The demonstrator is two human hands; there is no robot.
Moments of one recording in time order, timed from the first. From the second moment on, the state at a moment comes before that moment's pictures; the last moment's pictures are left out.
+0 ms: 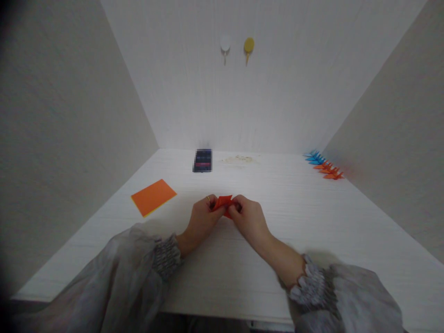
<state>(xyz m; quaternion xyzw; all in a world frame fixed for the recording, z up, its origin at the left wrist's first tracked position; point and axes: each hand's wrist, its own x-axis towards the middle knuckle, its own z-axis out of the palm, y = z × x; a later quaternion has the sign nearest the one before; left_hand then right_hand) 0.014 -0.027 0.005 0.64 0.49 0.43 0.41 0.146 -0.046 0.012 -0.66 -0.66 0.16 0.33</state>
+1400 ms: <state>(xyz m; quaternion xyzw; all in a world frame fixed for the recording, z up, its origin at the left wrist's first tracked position) 0.016 -0.018 -0.007 0.53 0.44 0.54 0.49 0.147 -0.051 0.005 -0.47 -0.83 -0.14 0.26</state>
